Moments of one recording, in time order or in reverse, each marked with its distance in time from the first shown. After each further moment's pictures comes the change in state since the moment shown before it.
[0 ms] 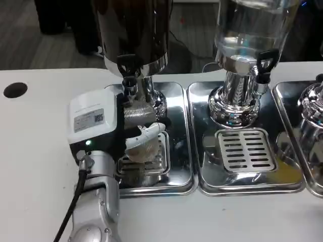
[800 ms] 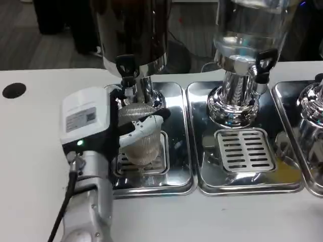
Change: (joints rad) left arm 0.041 0.040 0.005 -0.103 -0.042 0.010 -0.010; right arm -0.011 0.000 0.002 -0.003 -0.001 0.000 0.000
